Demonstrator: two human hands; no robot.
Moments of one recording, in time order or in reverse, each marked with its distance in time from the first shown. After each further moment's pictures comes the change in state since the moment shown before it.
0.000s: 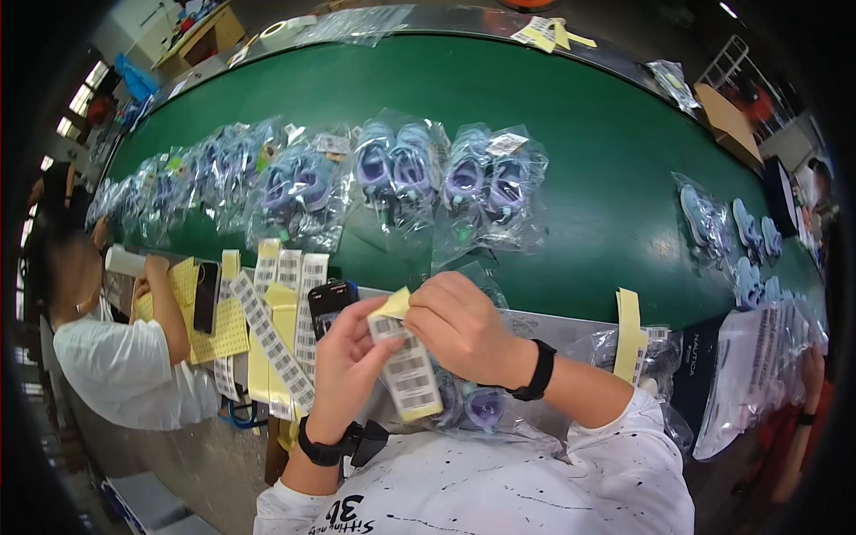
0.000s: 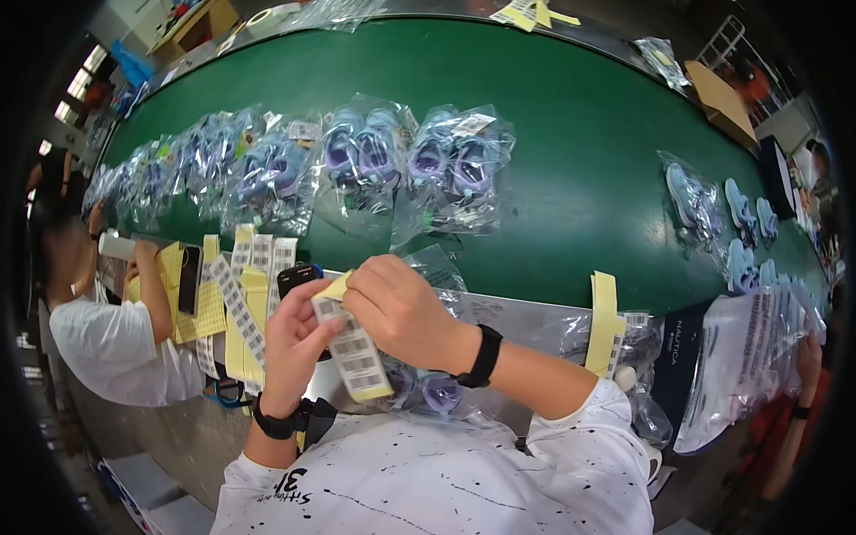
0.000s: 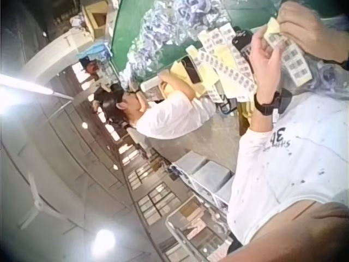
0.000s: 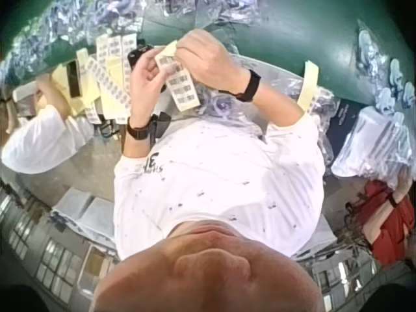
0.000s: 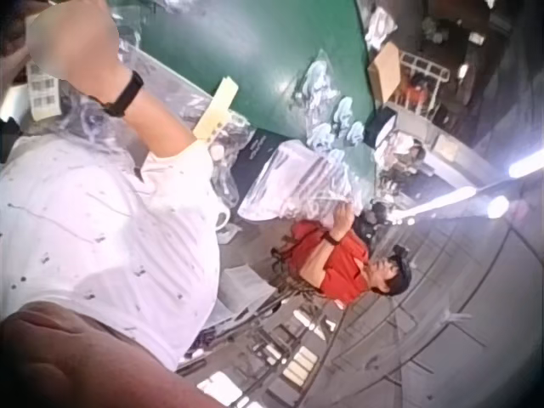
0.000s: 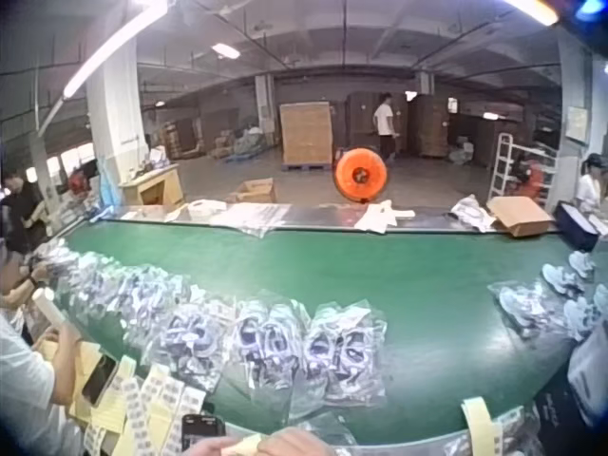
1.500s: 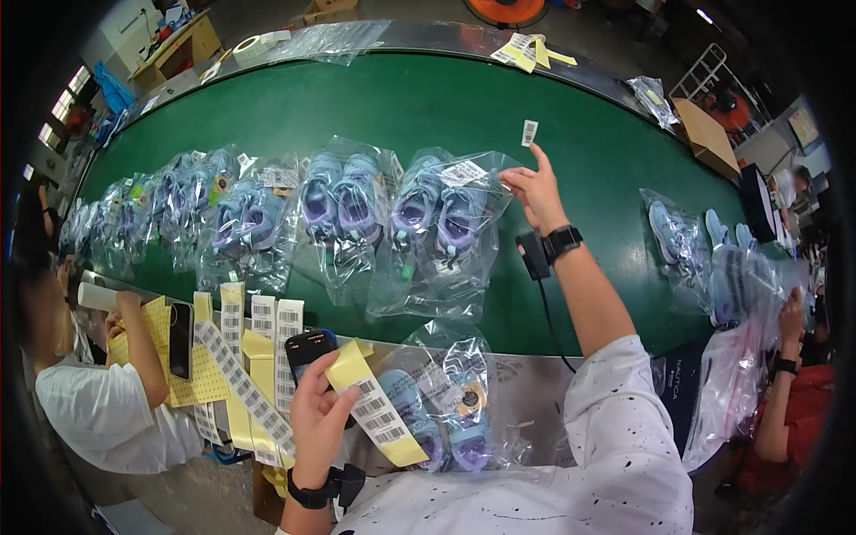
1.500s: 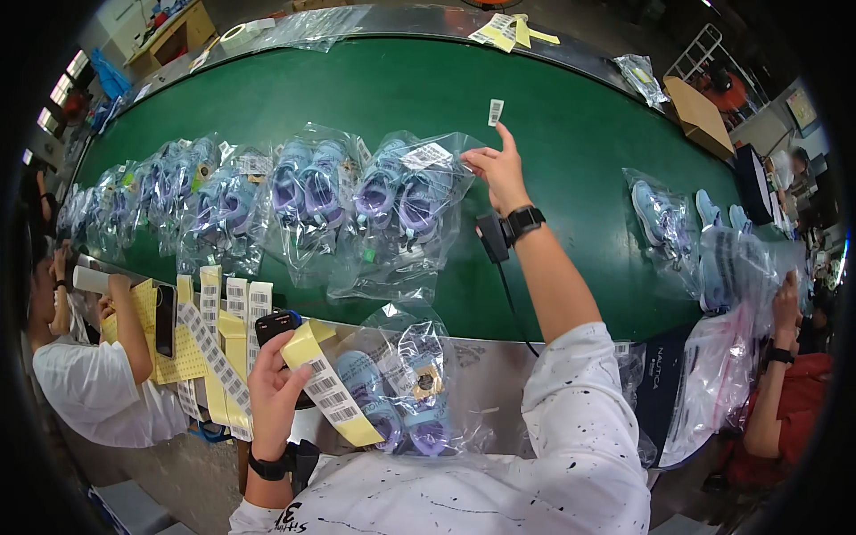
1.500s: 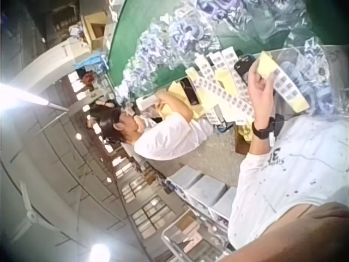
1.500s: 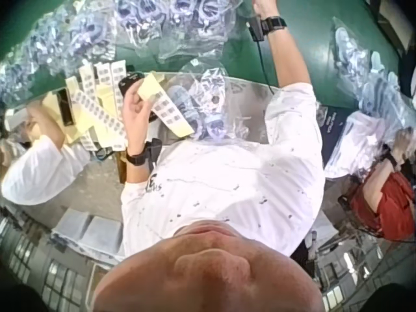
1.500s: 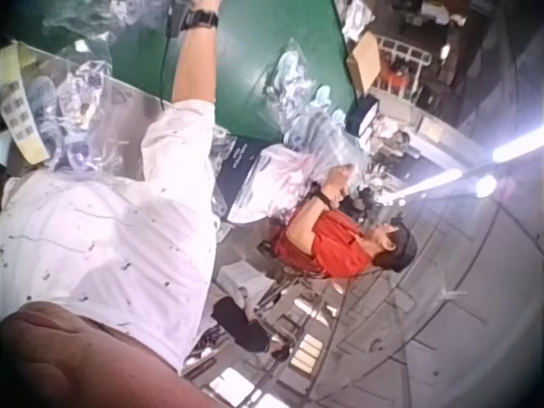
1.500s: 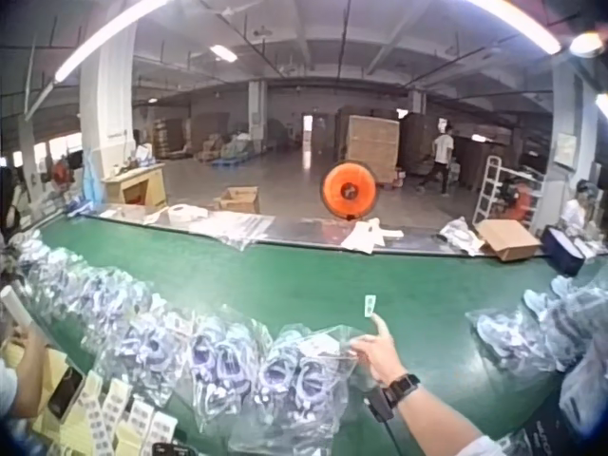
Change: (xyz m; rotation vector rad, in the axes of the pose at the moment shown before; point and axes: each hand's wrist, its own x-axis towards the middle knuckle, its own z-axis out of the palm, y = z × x) left_hand 0.010 -0.014 0.003 -0.016 0.095 -0.128; right_hand -0.039 0.303 -0.080 0.695 0.471 1.113
